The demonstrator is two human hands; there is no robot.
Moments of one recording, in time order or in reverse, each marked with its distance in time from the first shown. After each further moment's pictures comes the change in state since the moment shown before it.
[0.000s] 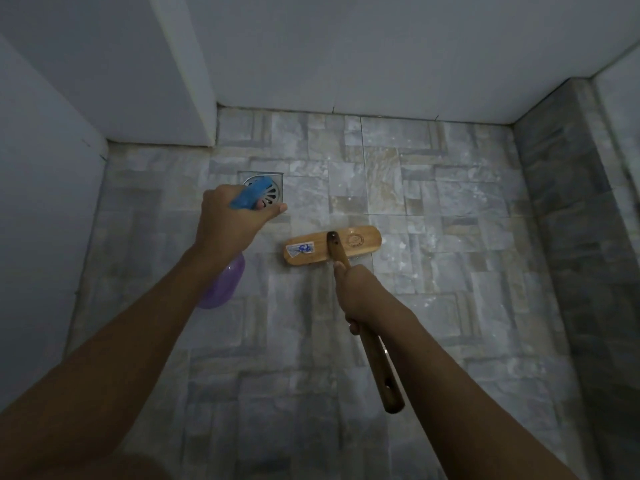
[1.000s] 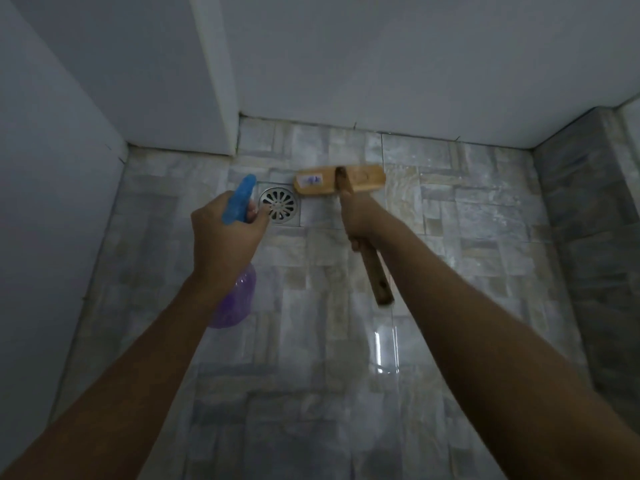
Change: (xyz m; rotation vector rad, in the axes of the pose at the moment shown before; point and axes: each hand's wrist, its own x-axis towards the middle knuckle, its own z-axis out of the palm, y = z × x) left_hand -0.010 -0.022 -0.014 -0.075 0.255 0.082; right_hand 0.080 -0.106 -0.036 -0.122 0.059 -0.223
